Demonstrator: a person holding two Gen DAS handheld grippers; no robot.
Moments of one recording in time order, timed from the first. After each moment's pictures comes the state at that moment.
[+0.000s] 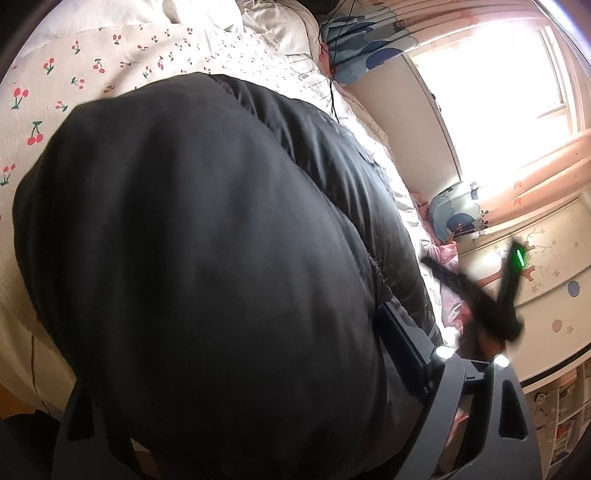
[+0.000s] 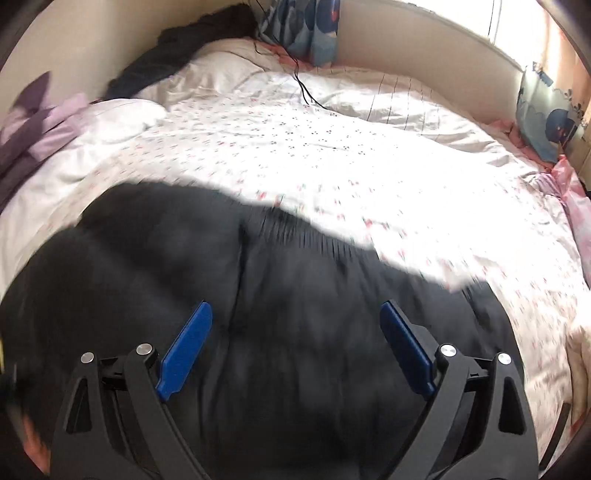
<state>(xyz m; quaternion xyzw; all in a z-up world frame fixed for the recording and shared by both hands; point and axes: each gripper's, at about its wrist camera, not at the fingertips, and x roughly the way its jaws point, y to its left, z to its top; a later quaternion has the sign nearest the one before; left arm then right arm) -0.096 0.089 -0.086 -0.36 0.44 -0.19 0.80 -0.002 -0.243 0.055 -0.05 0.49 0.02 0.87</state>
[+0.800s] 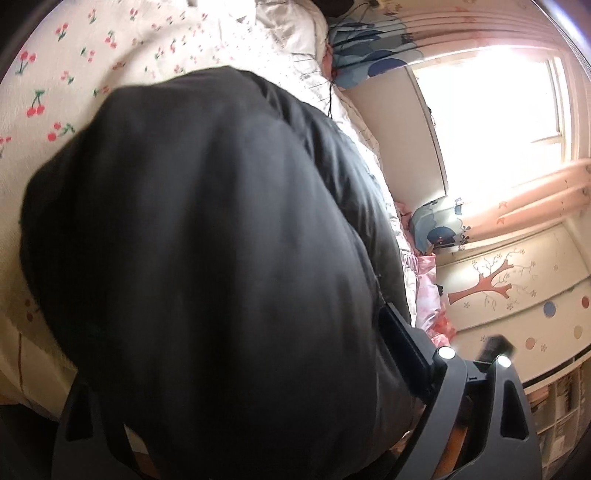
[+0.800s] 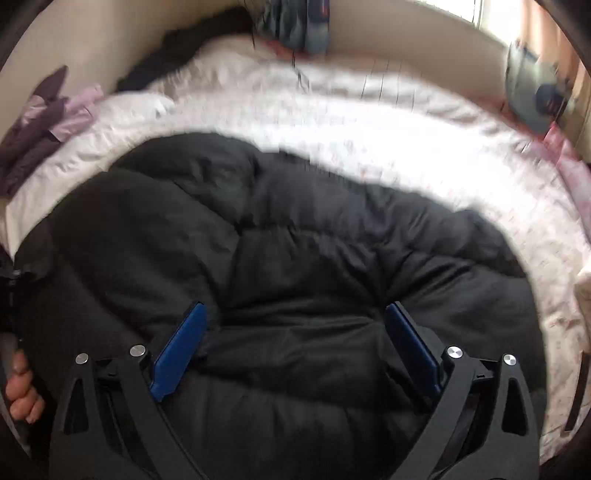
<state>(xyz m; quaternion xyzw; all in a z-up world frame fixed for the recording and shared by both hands) -0.082 0.088 -0.091 -0.42 0.43 -0.22 0.77 -0.132 -0.254 0.059 -0.05 0.45 0.03 0.89</state>
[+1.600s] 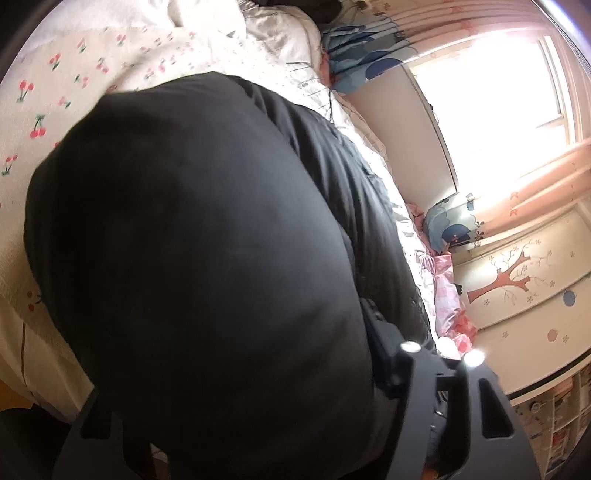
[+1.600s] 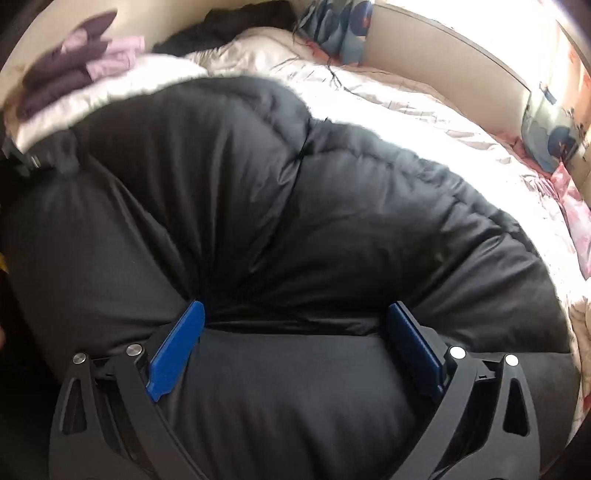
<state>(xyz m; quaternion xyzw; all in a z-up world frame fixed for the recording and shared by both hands) -0.096 0.060 -0.069 -0.38 0.42 -0.19 0.80 -0.156 -0.218 -0.012 -0.12 0.45 0.05 0.88</state>
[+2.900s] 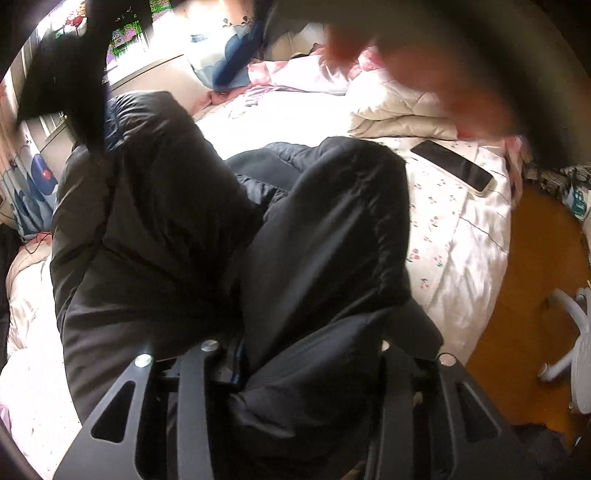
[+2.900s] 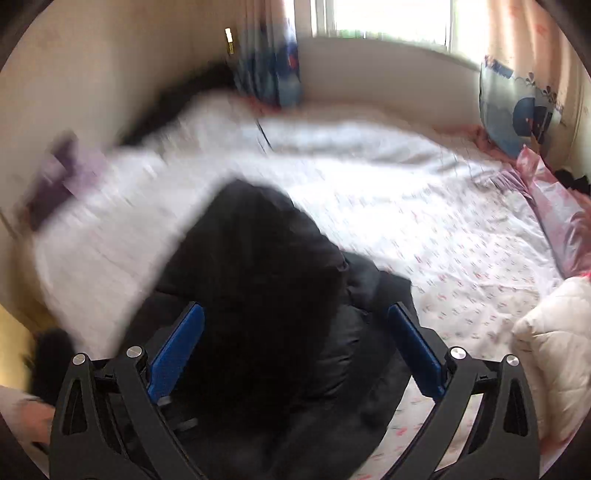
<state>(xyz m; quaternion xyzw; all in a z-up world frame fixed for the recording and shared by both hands) -0.178 -0.372 0.001 0.29 0.31 -0.42 0.80 -0.131 -0.464 0.137 -0.04 0.45 0.03 0.89</state>
